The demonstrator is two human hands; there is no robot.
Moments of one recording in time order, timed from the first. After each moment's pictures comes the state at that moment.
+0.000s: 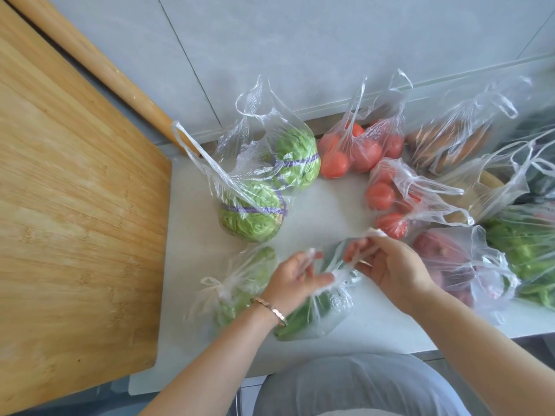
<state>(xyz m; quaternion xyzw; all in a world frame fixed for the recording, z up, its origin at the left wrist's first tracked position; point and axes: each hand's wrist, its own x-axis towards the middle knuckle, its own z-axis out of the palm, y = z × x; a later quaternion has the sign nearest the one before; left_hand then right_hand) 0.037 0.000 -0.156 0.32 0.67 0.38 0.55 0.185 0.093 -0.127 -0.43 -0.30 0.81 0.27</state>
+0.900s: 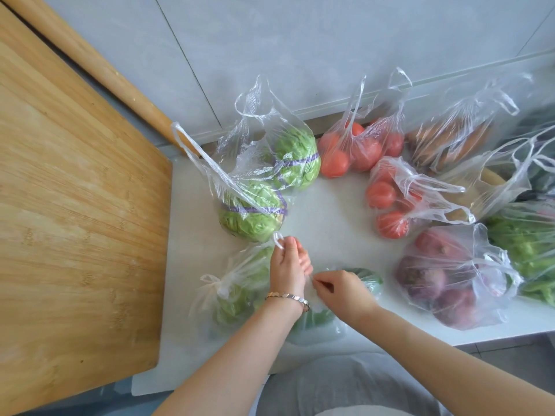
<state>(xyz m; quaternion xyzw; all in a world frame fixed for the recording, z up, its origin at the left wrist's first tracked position) 0.053 0.029 -0.153 0.05 0.61 0.64 0.46 0.154 0.047 -0.178 -0.46 -0.76 0.45 0.01</state>
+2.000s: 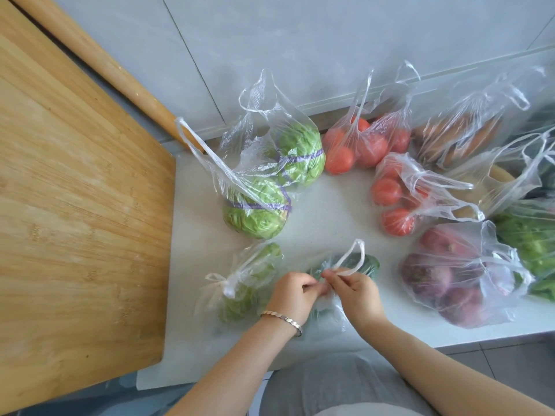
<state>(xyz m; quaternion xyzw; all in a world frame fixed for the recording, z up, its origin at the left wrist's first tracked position) 0.048 -0.016 -0.165 0.41 0.78 0.23 0.41 0.160 0.034 -0.184 -0.55 -0.54 0.62 0.18</state>
